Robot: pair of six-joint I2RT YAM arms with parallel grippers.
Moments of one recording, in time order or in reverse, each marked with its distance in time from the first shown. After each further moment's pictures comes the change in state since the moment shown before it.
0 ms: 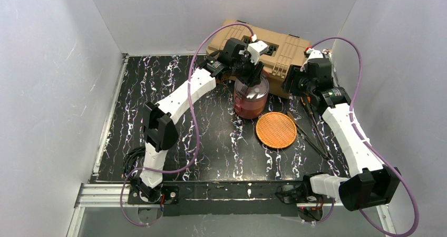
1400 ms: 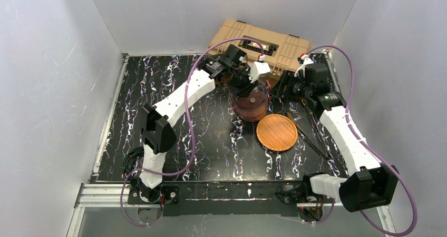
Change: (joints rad) left arm -0.025 -0.025 0.013 -0.317 0.052 0.460; right arm 0.000 -0.012 -0.104 0.094 -0.261 0.129
